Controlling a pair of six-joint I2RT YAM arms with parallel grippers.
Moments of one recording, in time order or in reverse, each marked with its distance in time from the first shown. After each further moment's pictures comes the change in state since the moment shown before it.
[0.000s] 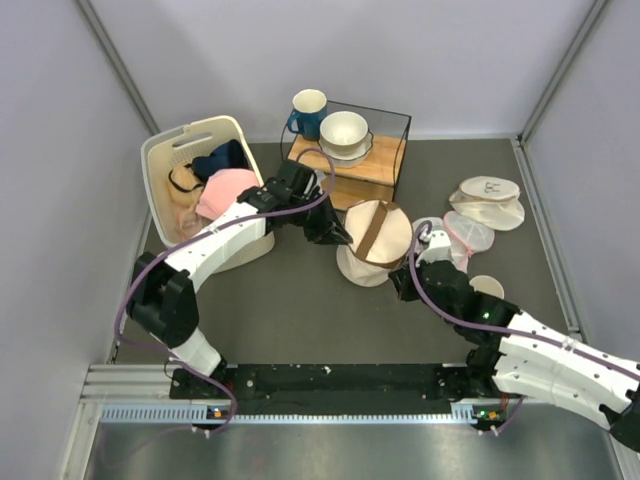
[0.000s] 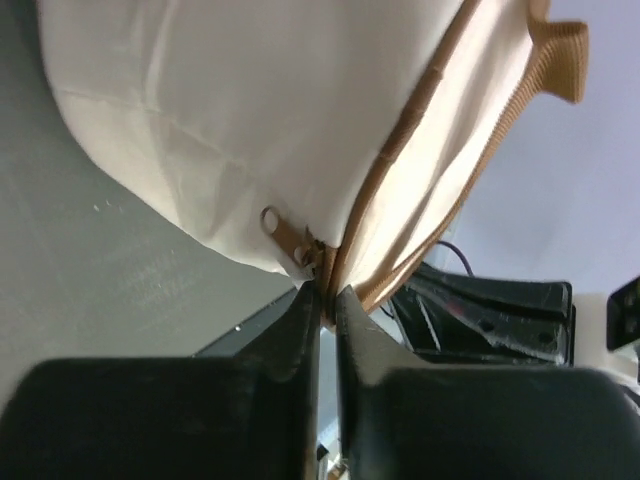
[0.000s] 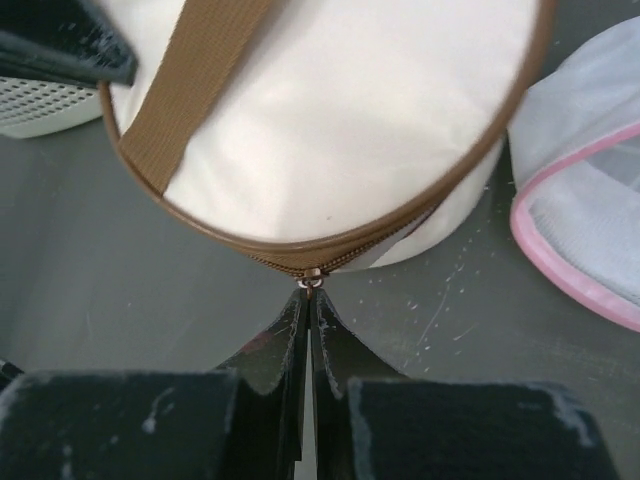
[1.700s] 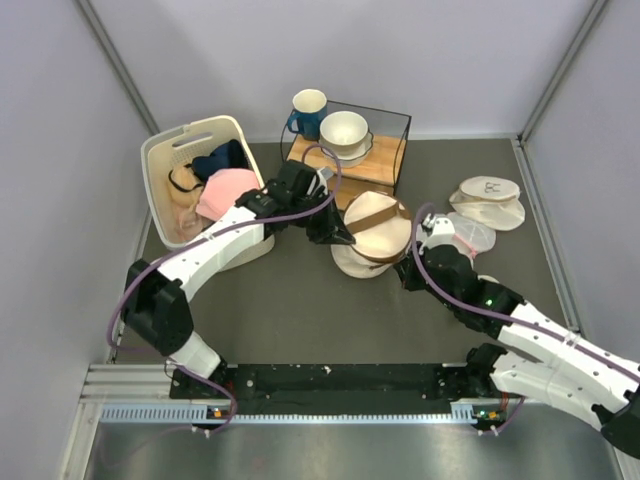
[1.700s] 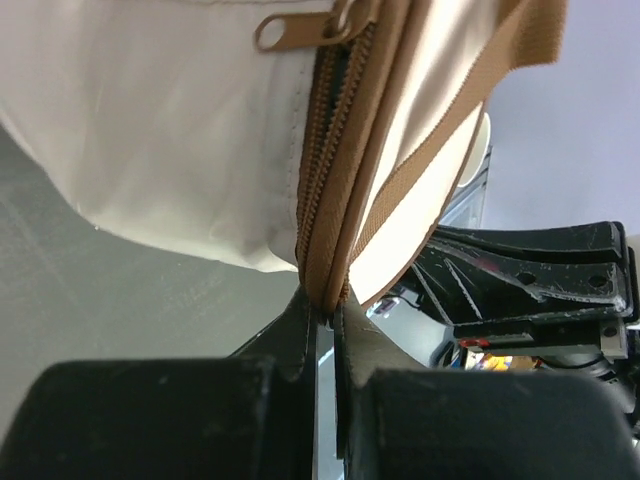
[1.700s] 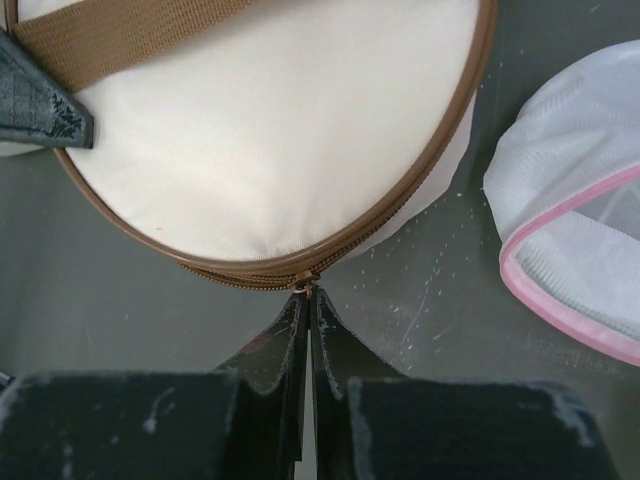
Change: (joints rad) left arm -0.040 -0.044 0.007 0.027 -0.039 0.106; right arm -0.092 0.074 0.131 -0.106 -0.068 -0.006
